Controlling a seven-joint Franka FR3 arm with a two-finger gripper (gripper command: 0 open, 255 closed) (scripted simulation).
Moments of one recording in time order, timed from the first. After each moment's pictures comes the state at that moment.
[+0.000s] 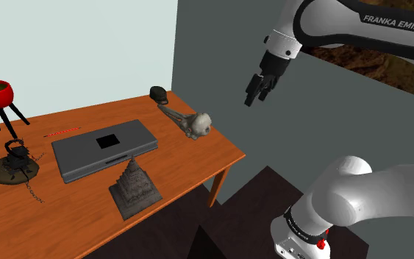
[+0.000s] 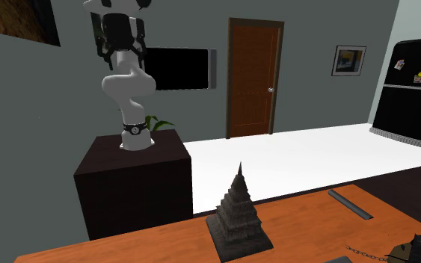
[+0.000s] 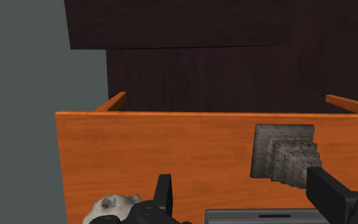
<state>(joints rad) -0.01 -0.74 -0.01 -2.38 0.07 1.70 -0.07</state>
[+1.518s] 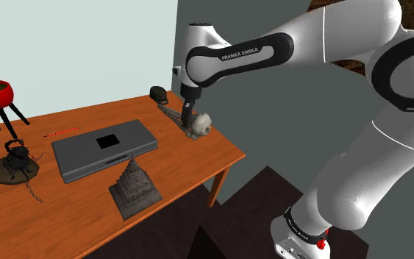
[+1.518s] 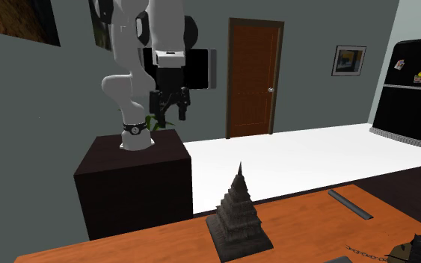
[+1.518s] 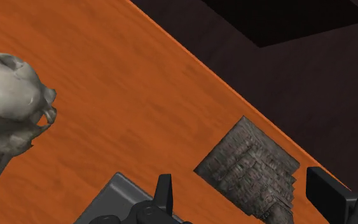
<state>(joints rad) 0.17 0.01 0.08 -2.09 0.00 2.08 -0.47</state>
